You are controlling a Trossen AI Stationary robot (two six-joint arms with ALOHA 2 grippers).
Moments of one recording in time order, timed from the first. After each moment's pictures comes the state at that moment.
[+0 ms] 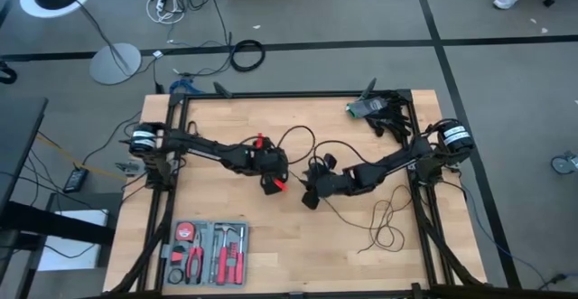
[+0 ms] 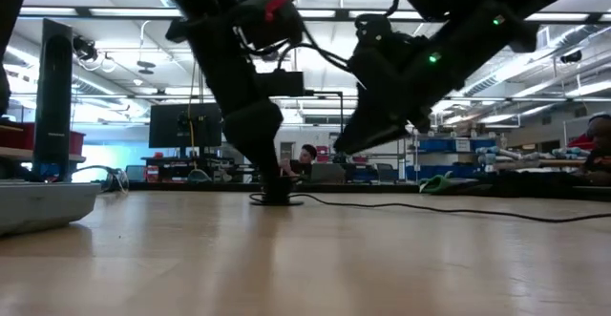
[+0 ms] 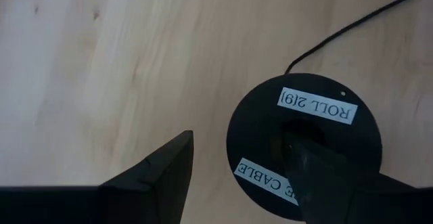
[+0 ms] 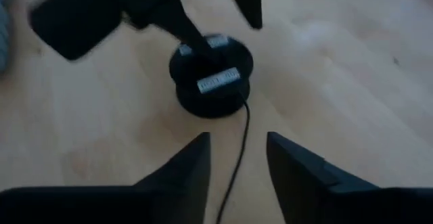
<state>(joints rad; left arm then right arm) -0.01 1.80 1.09 -0.40 -0.35 -0.14 0.24 1.72 0.83 0.14 0.55 0.49</state>
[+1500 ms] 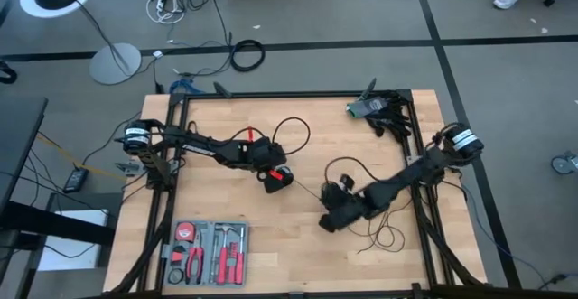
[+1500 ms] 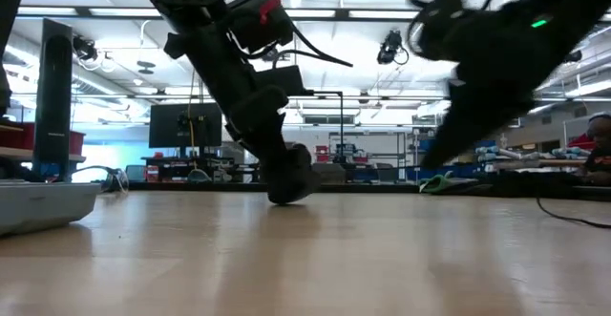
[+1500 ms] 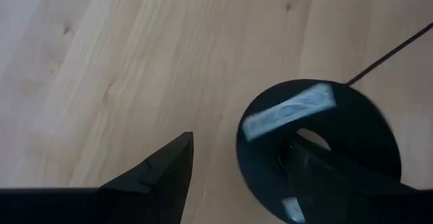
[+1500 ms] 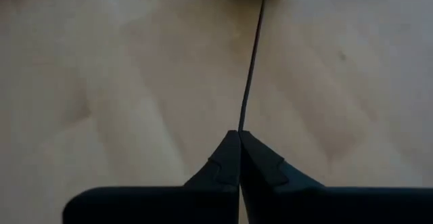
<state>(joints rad) 0.07 1.74 0.96 -0.19 -0.19 -0.15 0.49 1.68 0.87 -0.27 0.54 0.84</state>
